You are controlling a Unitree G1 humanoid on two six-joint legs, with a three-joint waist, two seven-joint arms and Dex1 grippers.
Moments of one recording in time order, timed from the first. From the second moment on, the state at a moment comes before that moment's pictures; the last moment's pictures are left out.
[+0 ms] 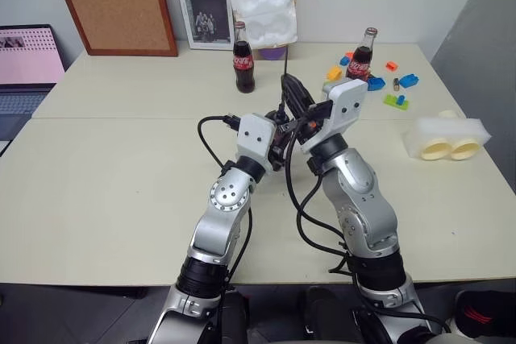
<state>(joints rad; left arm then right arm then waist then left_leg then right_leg) -0.40 0.03 -0.19 -0.13 0.00 0.19 -0.19 -0.49 0.07 0.18 -0.30 0.17 0.27 0.15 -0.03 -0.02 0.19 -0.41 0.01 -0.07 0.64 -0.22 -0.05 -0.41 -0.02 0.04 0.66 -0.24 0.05</state>
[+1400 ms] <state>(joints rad) -0.40 0.03 -0.19 -0.13 0.00 0.20 -0.19 -0.58 -0.01 0.10 -0.50 0.27 0.84 0.13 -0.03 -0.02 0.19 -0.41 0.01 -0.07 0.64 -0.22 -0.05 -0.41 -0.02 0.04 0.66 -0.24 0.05</state>
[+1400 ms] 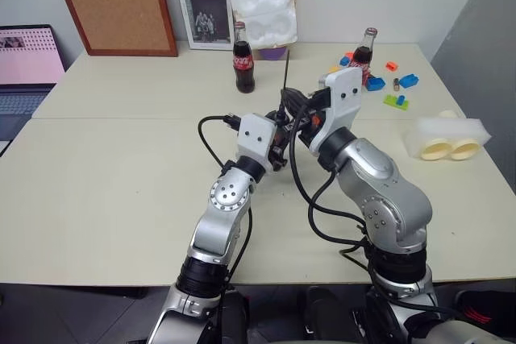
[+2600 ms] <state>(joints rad) -0.58 0.22 -0.19 -0.12 0.17 0.22 -0.21 -0.54 -0.38 -0.15 -0.59 0.43 0.80 0.34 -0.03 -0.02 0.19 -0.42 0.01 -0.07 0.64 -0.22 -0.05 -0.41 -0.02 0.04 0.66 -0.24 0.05</state>
